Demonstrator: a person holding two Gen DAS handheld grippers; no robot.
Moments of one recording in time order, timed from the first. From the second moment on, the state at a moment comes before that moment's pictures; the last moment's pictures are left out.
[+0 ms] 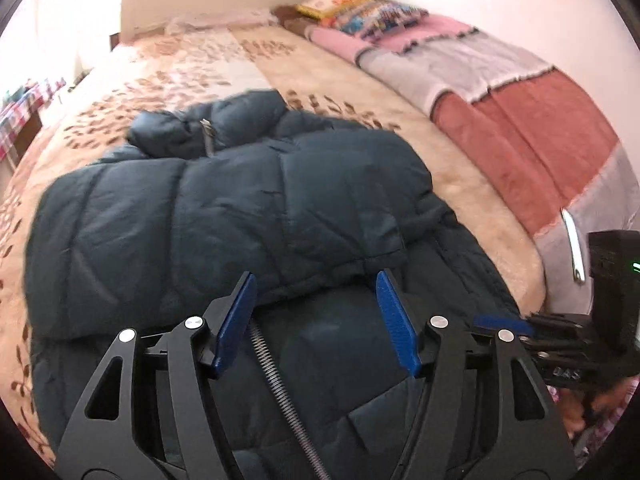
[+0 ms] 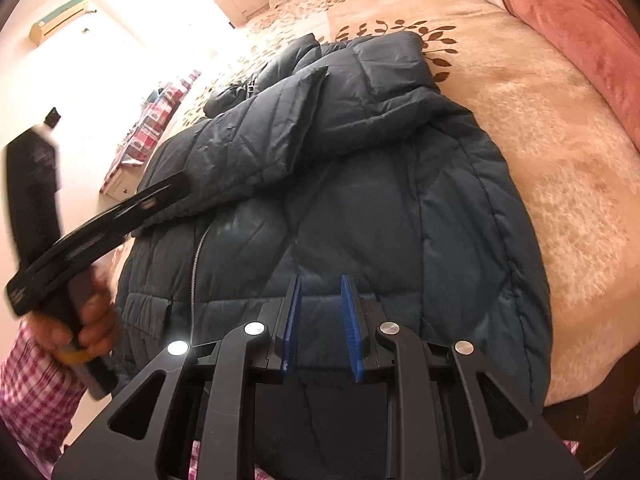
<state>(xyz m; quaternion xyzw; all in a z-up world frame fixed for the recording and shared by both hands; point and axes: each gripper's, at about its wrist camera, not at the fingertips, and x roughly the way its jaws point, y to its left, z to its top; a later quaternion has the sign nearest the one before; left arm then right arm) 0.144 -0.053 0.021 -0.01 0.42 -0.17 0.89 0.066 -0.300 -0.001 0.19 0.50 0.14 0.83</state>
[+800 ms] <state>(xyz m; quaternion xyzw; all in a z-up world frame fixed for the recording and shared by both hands) 0.082 0.115 -0.002 -0.10 0.42 0.07 0.90 0.161 -0.254 -0.013 0.24 0.49 0.10 0.83</state>
